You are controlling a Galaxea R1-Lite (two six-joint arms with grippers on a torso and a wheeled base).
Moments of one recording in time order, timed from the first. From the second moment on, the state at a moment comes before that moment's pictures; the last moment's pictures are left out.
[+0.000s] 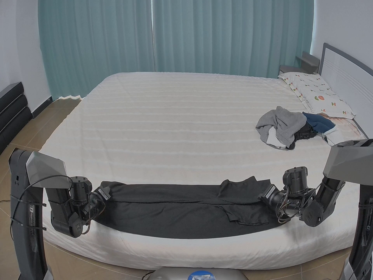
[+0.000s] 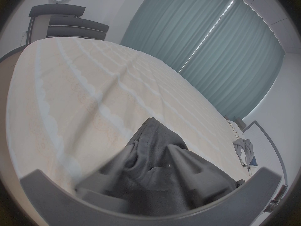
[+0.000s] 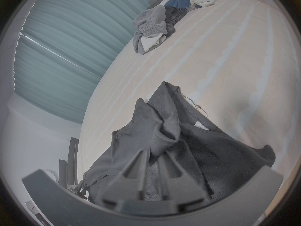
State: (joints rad) left arm -0.04 2.46 -0.53 -1.43 0.07 -0.71; right arm 0.30 2.26 -0.58 -1.04 -0.01 0.99
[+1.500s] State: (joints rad) left arm 0.02 2.49 -0.72 -1.34 0.02 -0.78; right arm 0.15 2.19 -0.56 -1.04 0.12 1.00
